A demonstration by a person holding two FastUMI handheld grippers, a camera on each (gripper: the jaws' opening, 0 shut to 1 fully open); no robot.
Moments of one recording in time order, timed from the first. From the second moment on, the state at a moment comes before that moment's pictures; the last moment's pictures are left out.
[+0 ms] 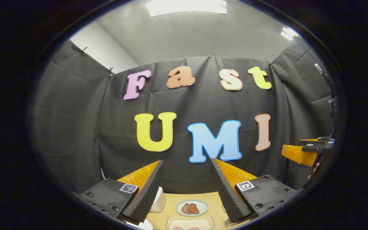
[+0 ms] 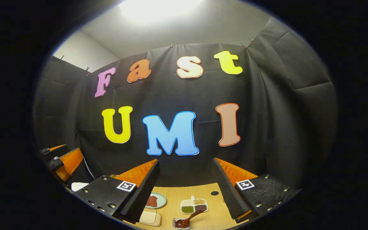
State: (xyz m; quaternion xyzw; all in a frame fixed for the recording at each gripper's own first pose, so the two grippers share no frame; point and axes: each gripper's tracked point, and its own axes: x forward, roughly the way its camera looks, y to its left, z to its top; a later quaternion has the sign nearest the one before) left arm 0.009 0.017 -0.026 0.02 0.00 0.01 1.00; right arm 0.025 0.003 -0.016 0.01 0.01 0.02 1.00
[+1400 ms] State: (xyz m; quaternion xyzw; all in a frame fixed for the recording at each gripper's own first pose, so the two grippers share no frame) left arm -0.065 0.217 -0.248 0.03 0.19 0.14 0.97; right arm 0.037 0.063 -0.035 -0.03 0.01 0.05 1.00
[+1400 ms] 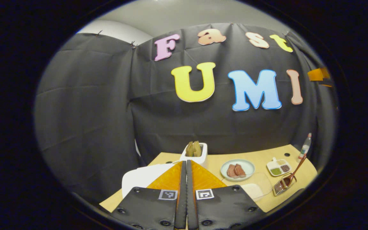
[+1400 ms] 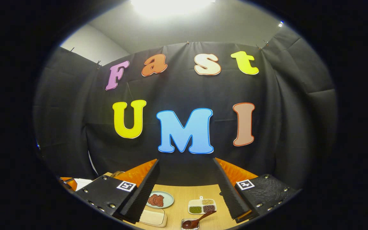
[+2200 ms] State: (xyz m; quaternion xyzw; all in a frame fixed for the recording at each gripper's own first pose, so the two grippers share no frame) left arm -0.111 0.271 -0.361 0.01 0.29 0.18 0.94; right arm 0.033 0.047 -0.047 -0.03 0.03 0.03 1.00
